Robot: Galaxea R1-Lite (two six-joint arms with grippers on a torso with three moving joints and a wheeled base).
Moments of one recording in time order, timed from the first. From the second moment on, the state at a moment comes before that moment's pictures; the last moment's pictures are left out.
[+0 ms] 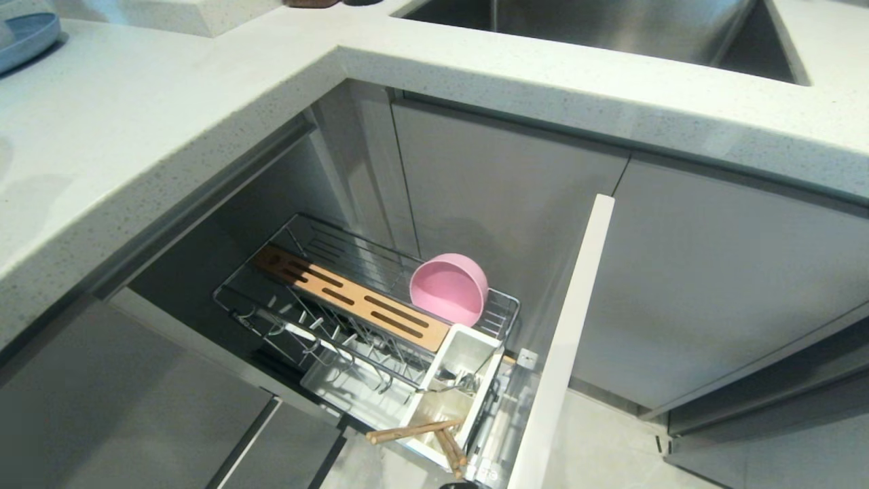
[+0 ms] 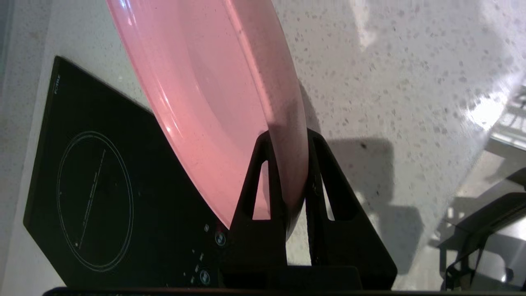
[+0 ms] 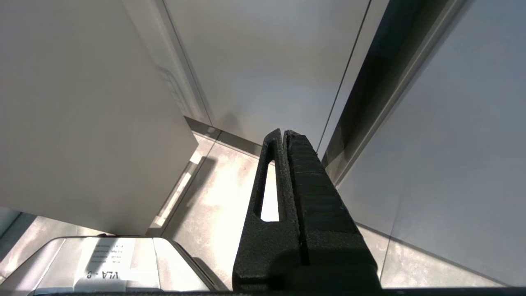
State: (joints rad) left arm 0.24 1.11 -1.92 1.18 0.18 0.50; right arm 0.01 0.00 0.00 0.00 0.00 0.02
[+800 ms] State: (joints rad) left arm 0.20 1.29 -1.93 1.13 0.24 0.50; right arm 0.01 0.00 0.00 0.00 0.00 0.02
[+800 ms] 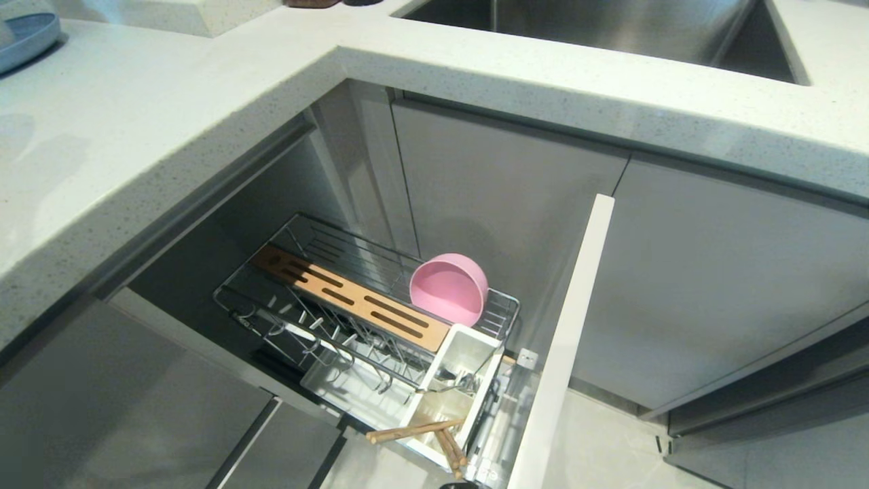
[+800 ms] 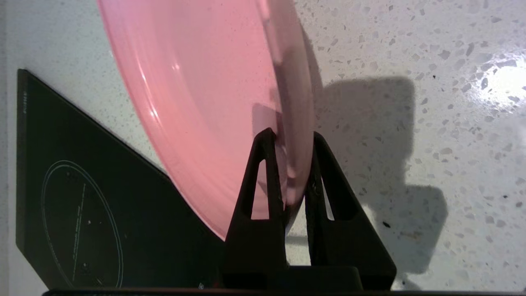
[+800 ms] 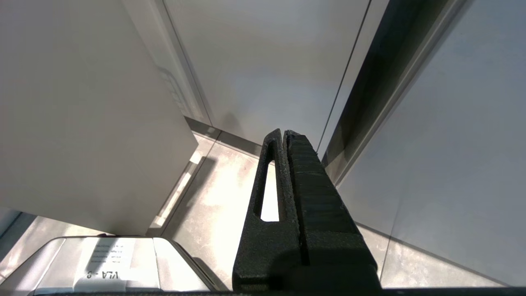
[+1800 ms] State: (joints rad) left arm 0.19 1.31 -1.93 1.13 0.20 0.49; right arm 0.01 0.00 0.00 0.00 0.00 0.02
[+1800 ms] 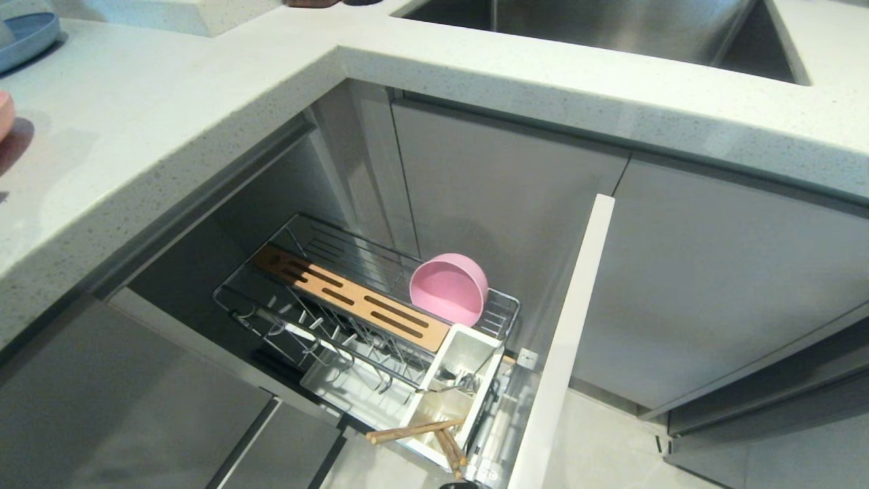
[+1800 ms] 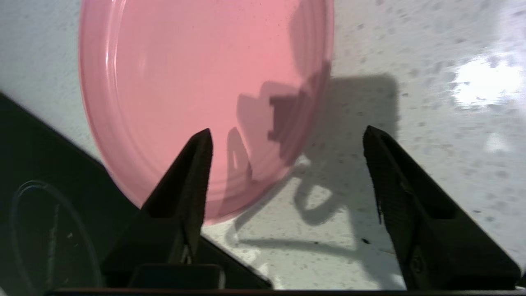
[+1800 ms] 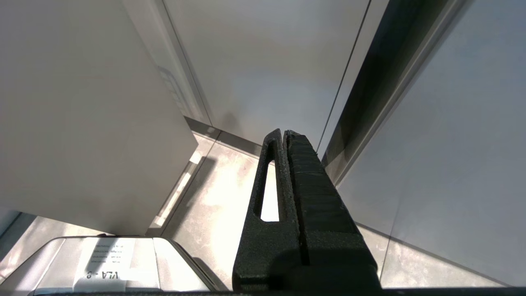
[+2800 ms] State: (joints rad) left arm 0.18 1.08 -1.92 0.84 -0.63 -0.29; right arm 0.01 0.00 0.00 0.00 0.00 0.02
